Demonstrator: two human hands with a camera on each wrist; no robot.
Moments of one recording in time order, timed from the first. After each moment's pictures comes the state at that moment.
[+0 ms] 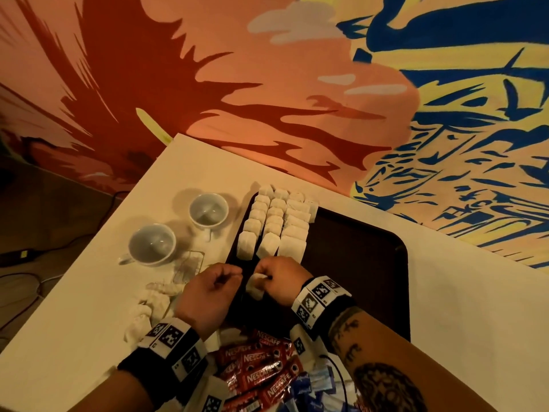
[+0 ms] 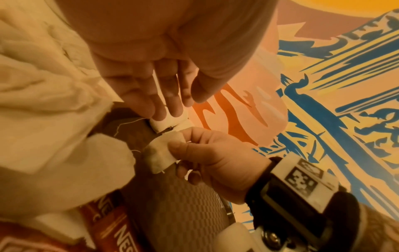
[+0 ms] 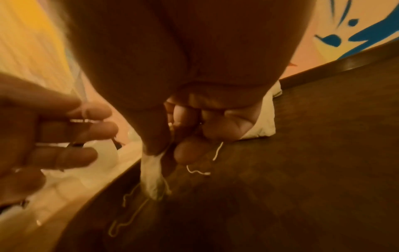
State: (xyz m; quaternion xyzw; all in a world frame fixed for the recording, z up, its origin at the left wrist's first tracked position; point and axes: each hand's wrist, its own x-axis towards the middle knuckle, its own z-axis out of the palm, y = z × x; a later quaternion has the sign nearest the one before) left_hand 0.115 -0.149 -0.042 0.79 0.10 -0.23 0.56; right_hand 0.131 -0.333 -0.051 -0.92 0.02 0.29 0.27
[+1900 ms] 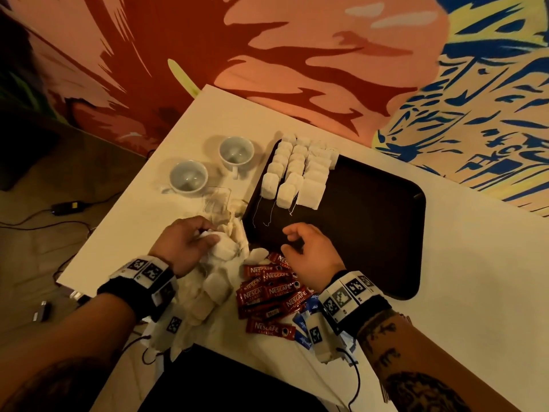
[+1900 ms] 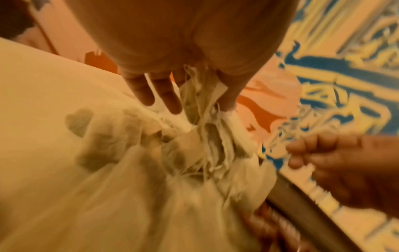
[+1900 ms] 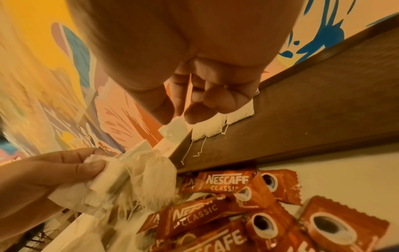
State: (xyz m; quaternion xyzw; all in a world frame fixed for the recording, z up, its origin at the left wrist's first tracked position) left_hand 0.086 -0.046 -0.045 0.92 -0.06 -0.20 0.33; right_hand 0.018 -0.313 -0.028 -0.90 0.11 0.15 0.41
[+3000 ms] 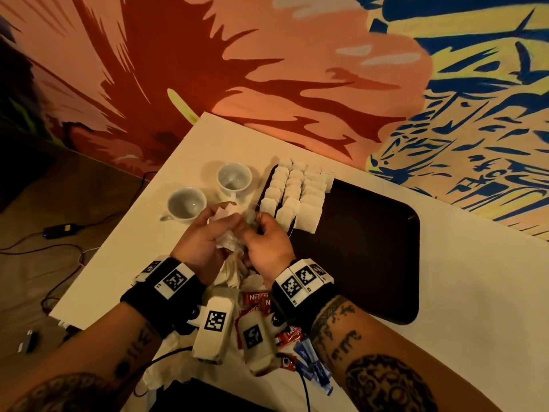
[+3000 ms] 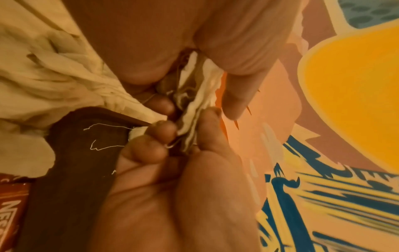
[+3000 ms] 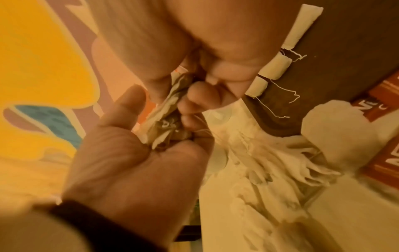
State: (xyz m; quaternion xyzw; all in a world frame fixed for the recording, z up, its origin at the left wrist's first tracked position) left_hand 0.108 -0.114 0.011 0.43 0.13 -0.23 0.86; right_hand 0.084 -0.222 0.005 -0.72 0.22 0.09 0.65
